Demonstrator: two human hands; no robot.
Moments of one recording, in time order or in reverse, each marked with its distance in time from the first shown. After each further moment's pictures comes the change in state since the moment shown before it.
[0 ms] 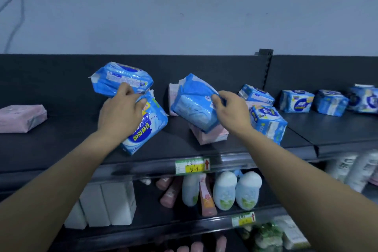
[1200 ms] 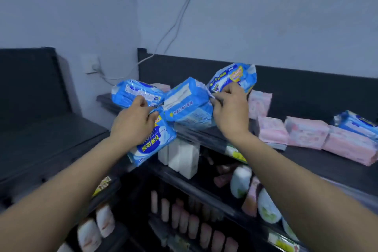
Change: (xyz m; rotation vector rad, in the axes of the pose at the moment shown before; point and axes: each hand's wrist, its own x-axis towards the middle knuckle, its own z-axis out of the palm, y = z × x) left_hand -0.186 0.061 -0.171 0.433 -0.012 -0.506; right_hand -0.087 -0.117 -0.012 0.412 -0.073 -0.581
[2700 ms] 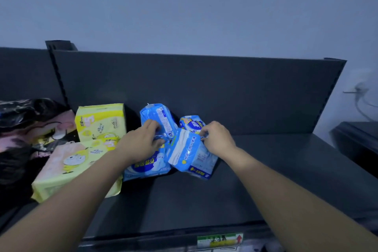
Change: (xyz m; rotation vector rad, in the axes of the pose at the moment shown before) left_hand -0.256 -0.536 -0.267 0.384 -0.206 -0.773; right_hand -0.134 -0.593 0.380 0.427 -1.090 -0.462
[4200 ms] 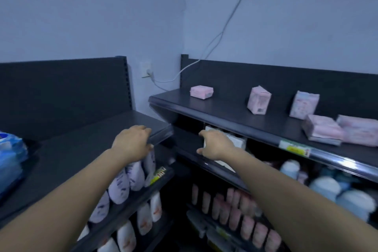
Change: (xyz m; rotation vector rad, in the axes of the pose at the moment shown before) left_hand -0.141 0.423 0.021 0.133 -0.058 0.765; right_hand -0.452 0.193 -0.208 -0.308 0.082 0.751
